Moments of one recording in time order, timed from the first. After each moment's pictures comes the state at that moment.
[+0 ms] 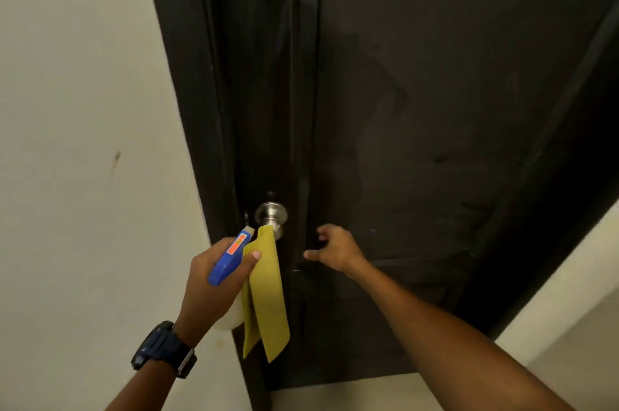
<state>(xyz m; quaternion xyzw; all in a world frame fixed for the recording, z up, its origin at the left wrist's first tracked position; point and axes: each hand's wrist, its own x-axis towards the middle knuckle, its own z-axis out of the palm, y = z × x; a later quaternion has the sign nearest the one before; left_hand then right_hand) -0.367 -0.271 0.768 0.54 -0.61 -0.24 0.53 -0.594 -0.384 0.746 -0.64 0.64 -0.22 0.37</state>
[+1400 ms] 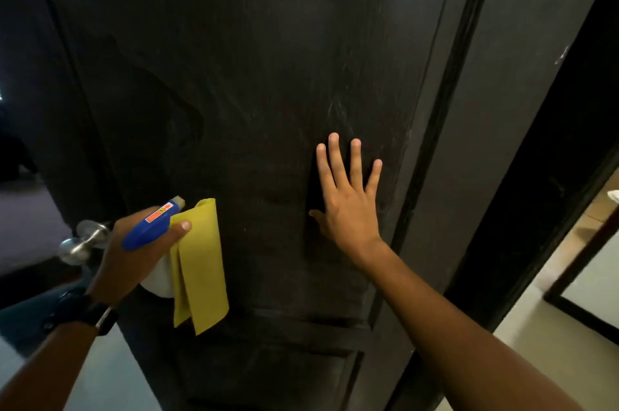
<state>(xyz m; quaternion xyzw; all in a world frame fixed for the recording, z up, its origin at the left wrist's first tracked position) -0.612 -0.786 0.816 0.46 -0.69 -0.39 0.40 -0.918 -0.674 0.853 -0.58 0.73 -0.17 -0.31</state>
